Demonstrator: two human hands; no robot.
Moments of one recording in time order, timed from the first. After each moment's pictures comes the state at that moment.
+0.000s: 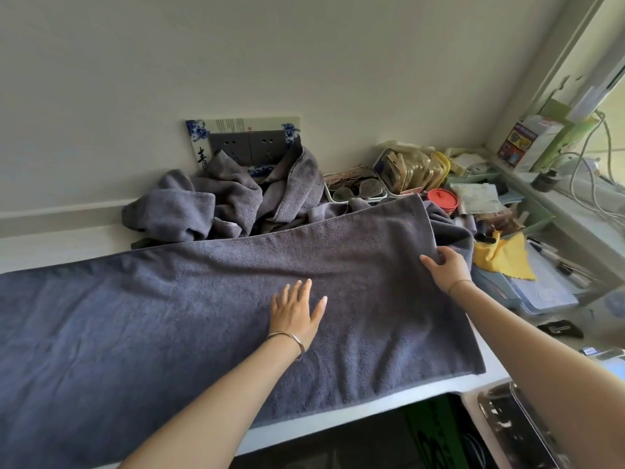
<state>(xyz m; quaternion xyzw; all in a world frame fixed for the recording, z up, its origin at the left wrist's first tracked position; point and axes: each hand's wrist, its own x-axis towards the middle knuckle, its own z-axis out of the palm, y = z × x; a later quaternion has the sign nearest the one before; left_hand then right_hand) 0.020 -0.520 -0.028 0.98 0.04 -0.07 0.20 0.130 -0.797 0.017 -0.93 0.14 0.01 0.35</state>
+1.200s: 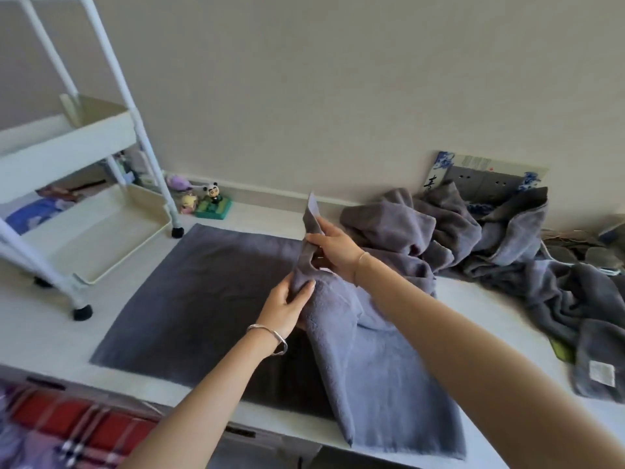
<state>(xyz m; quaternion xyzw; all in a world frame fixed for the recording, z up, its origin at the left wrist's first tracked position) -0.158 -0.153 0.050 0.69 0.21 0.13 0.68 -0.029 -0.207 0.108 -0.65 -0.19 0.37 0.64</state>
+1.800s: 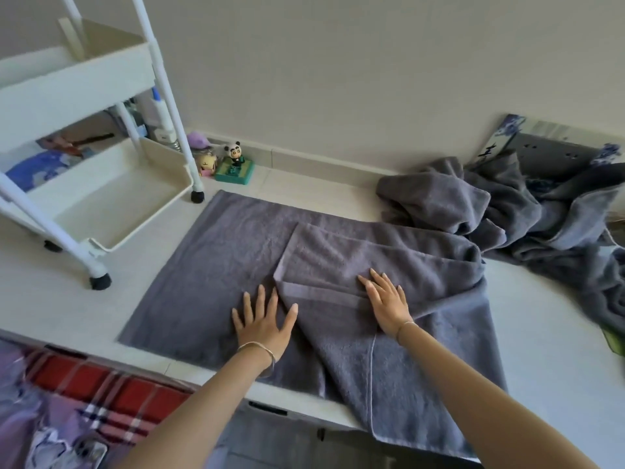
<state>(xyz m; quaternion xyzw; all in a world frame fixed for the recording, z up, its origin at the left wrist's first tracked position) -0.210 -0.082 -0.071 0.89 0.36 -0.16 0.22 -0.039 -0.260 -0.078 -0.92 -0.25 0.20 0.24</state>
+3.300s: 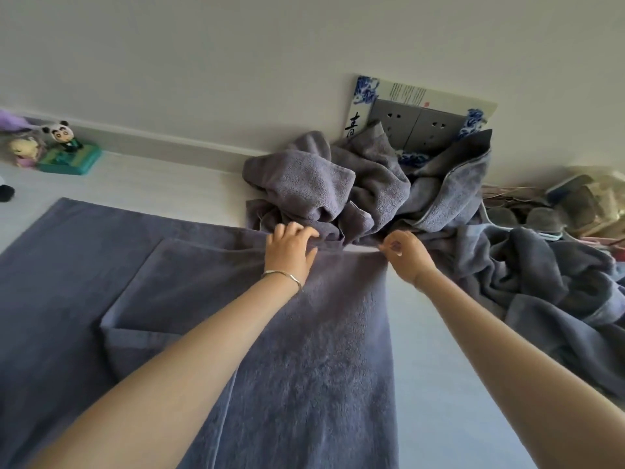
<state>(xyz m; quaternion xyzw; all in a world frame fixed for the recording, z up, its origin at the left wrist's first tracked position) 0.065 -0.282 -0.034 0.97 0.16 0.09 0.18 0.185 -0.478 -0.032 -0.93 -0.20 0.08 0.30</state>
